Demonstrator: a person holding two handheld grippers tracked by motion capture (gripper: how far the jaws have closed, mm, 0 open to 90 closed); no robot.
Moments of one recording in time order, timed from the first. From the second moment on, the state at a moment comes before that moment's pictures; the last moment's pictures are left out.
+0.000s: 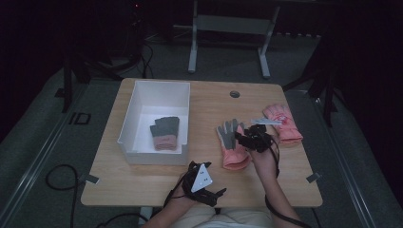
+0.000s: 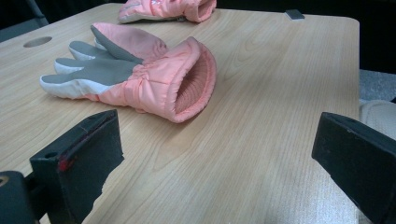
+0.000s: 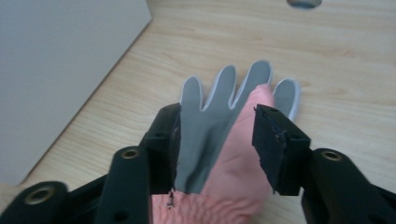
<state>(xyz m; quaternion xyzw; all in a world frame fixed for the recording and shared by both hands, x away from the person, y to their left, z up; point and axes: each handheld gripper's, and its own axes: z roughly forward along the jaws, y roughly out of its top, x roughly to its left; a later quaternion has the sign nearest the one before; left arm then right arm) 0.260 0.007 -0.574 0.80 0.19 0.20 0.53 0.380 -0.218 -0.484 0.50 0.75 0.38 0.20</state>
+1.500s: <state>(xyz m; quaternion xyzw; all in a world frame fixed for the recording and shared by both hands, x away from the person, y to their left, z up) 0.259 0.009 -0.572 0.80 0.19 0.20 0.53 0.498 -0.401 -0.526 0.55 0.73 0.28 0.28</state>
